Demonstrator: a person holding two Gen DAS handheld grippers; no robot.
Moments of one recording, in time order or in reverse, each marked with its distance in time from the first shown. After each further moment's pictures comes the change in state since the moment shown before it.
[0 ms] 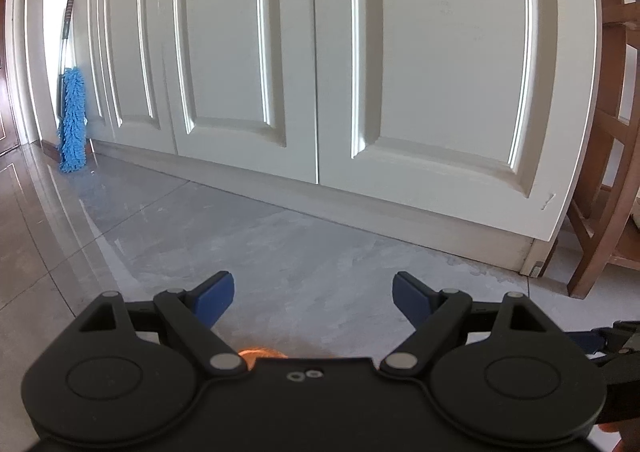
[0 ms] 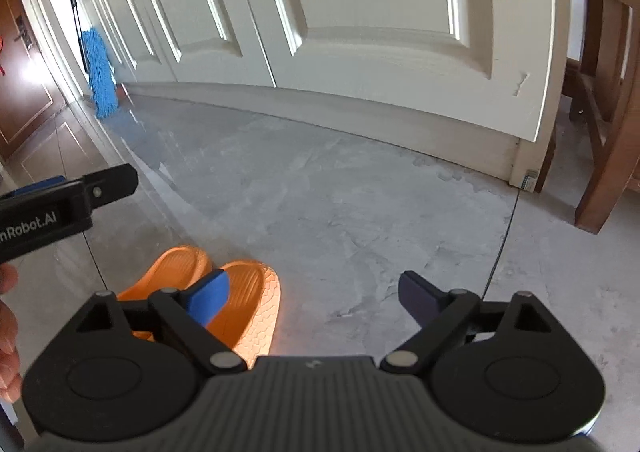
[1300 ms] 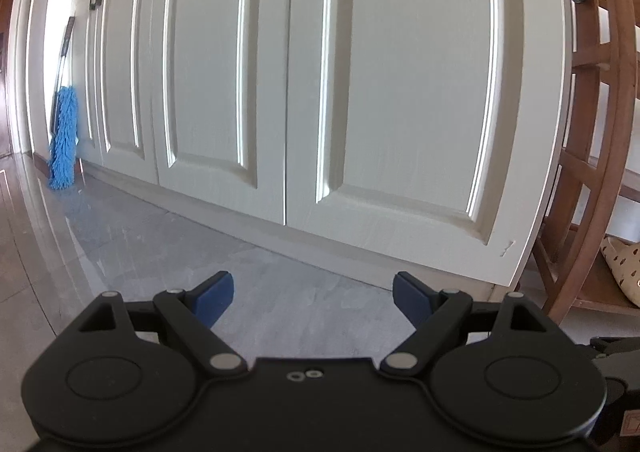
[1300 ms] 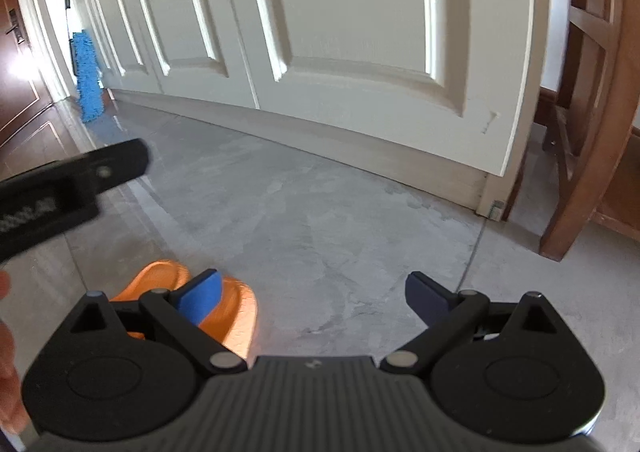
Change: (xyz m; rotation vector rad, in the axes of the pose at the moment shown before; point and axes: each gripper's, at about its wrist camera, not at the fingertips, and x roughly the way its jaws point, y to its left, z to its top) left arm -0.026 -0.029 0.011 -0.036 -0.118 -0.038; right arm -0.024 0.006 0.015 -0.073 -0.055 -0.076
